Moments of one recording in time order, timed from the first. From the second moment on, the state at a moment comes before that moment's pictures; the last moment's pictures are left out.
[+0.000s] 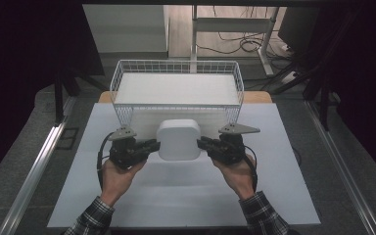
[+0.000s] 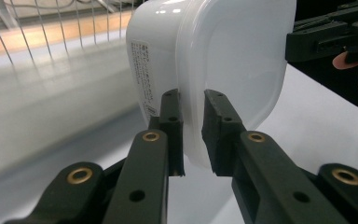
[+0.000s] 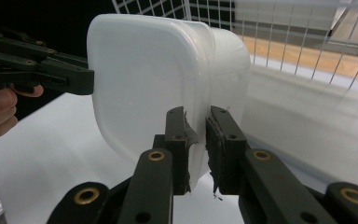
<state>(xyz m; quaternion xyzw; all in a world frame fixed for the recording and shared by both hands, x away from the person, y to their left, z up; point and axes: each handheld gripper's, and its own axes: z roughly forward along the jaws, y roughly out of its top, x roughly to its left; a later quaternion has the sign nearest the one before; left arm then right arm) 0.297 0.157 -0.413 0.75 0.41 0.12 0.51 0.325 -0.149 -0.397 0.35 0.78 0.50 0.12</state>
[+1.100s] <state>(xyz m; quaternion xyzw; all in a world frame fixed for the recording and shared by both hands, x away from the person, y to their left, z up) 0.363 0.171 -0.310 0.73 0.39 0.16 0.54 0.392 -0.135 -0.299 0.34 0.75 0.54 0.16</state>
